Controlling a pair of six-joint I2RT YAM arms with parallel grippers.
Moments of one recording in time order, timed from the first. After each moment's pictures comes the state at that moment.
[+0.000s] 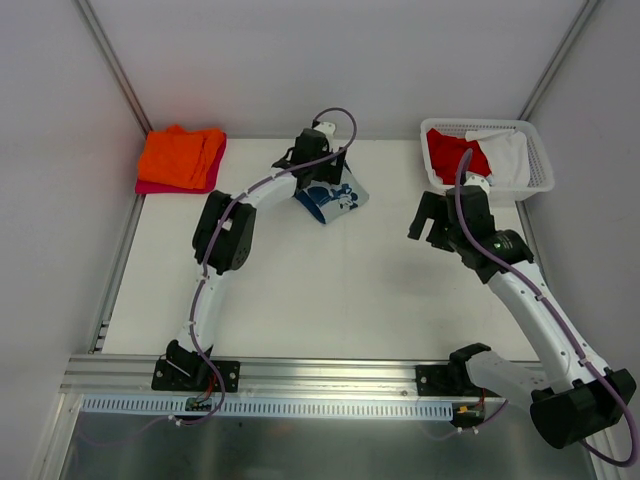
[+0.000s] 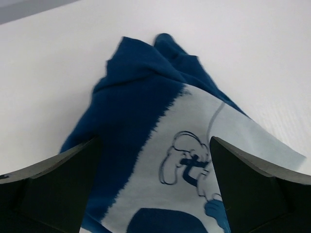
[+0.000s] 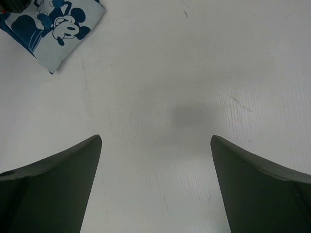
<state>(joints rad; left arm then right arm) -0.49 2.35 1.91 -0.14 -0.07 -0.12 0.39 1.03 1.05 -0.76 0.25 0.52</state>
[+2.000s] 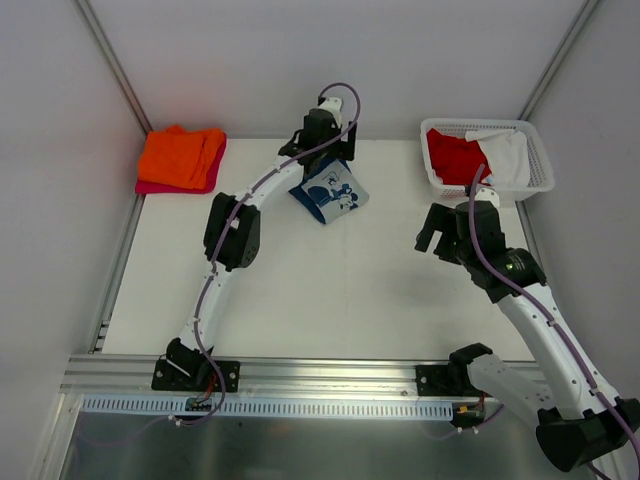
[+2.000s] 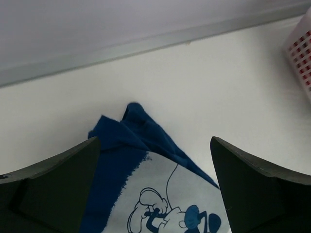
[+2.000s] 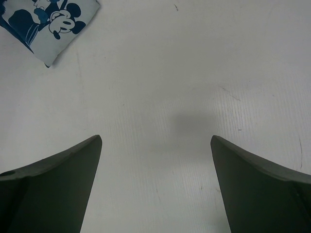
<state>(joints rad) -0.50 2.44 2.23 -0.18 -0.08 -0.20 0.39 0.90 0.98 -0.80 0.27 0.52</state>
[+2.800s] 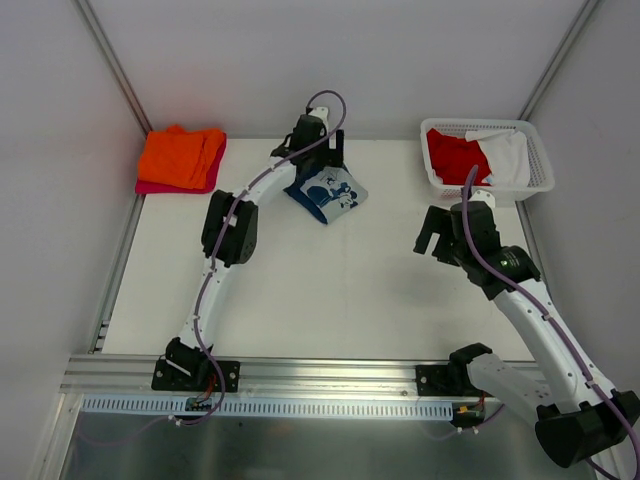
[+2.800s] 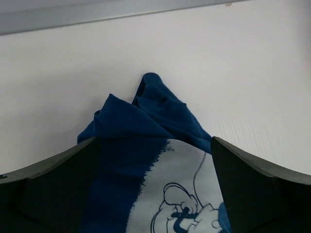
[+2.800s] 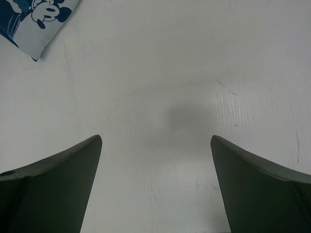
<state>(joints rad) -0.45 2.53 2.21 -0.23 -0.02 -0.28 0.39 0.92 0.97 -0.80 0.28 0.52</state>
